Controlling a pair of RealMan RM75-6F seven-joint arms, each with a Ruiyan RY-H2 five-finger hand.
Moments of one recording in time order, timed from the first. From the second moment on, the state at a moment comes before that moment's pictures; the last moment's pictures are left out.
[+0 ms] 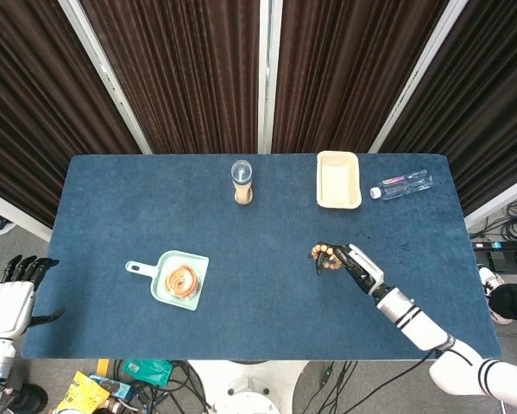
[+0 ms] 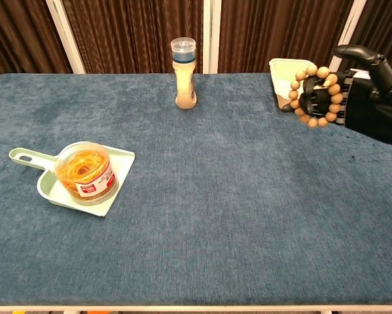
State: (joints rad) left arm -0.10 -1.20 -0.02 -1.50 1.45 1.41 -0.02; right arm 0.63 -1.44 -0.02 -1.29 -1.64 1.08 1.54
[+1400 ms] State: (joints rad) left arm -0.12 -1.22 -0.04 -1.48 1.44 1.39 -0.03; right arm 0.63 -1.48 0.00 -1.26 -1.59 1.07 1.48
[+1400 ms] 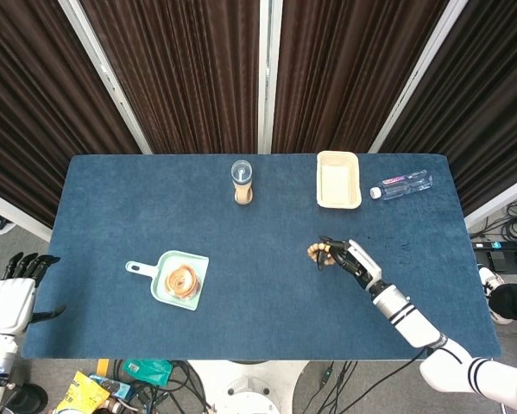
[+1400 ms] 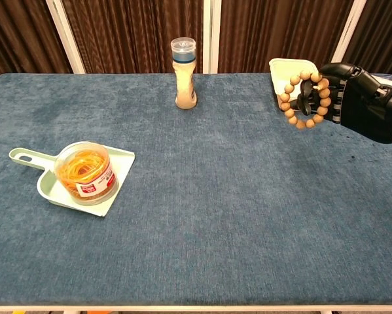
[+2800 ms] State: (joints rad) left arm -0.11 -1.22 -0.04 -1.47 1.44 1.40 -0.04; right arm 0.64 -1.46 -0.04 -1.24 -1.66 1.15 1.68
